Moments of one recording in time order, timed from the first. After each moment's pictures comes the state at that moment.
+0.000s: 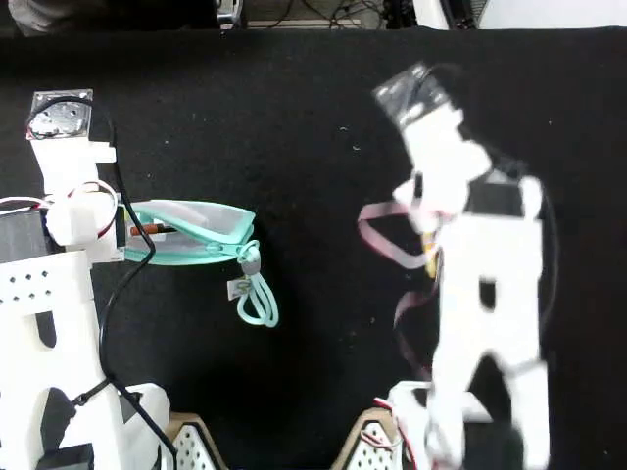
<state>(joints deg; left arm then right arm) -16.5 -30.5 17.4 89.6 -7.7 1.6 -32.0 25.1 69.4 35.6</state>
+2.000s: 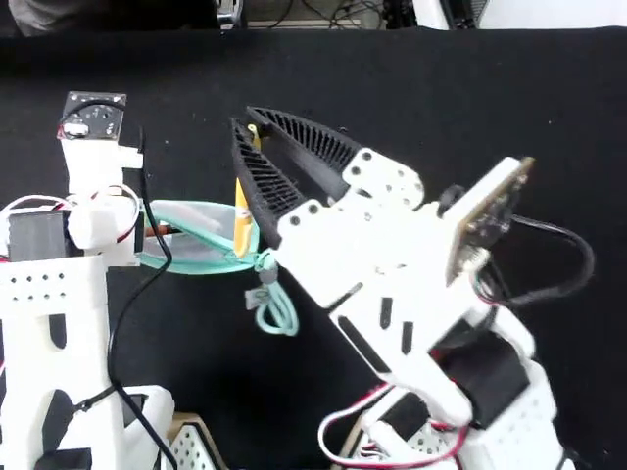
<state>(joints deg) -9.8 -30.5 19.0 89.7 -8.0 -40.0 -56.3 20.4 35.9 -4.5</state>
